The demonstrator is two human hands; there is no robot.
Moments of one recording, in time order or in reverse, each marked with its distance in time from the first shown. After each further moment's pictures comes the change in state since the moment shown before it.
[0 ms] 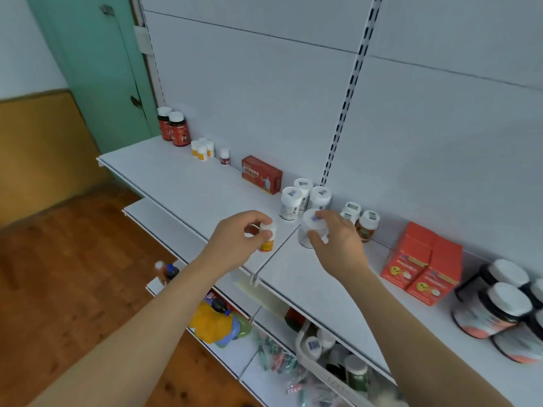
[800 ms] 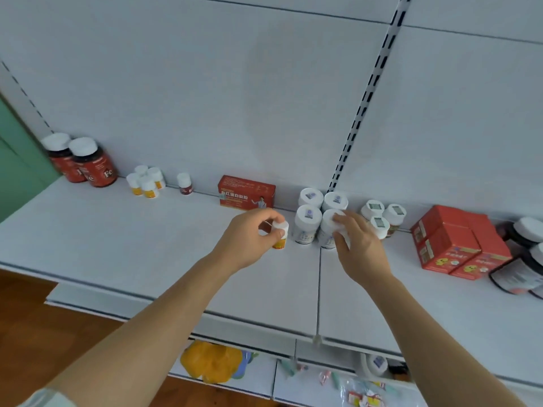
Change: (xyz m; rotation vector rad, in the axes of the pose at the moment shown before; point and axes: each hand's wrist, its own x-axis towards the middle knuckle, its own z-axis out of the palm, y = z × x) left_hand 0.196 -0.086 -0.031 0.012 -0.429 0.275; right_hand 0.059 0.005 0.086 -0.276 0.239 0.238
